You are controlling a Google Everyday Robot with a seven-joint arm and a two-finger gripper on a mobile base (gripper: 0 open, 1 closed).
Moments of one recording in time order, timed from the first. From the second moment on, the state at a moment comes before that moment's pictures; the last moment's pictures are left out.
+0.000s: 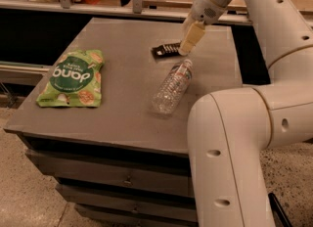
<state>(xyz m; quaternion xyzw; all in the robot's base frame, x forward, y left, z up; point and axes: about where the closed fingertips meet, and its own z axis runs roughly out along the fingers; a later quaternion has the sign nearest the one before) 0.738 -0.110 0.884 -0.64 0.72 0.11 0.22</state>
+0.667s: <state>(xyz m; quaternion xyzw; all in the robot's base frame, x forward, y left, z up) 0.743 -0.090 0.889 -0.63 0.74 0.10 0.22</state>
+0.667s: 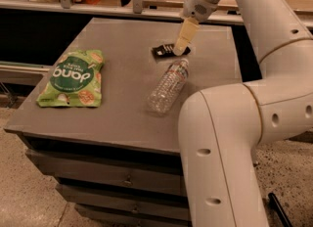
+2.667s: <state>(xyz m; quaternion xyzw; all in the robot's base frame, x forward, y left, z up) 0.759 -0.079 0.848 -0.63 0.75 0.09 0.18</state>
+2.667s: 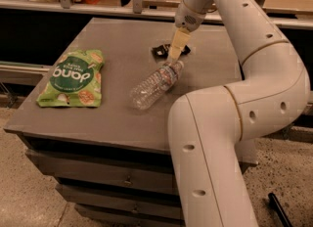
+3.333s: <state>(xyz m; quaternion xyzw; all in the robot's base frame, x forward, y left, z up) 0.757 -0.074 0.847 -0.65 0.73 0.10 0.18</state>
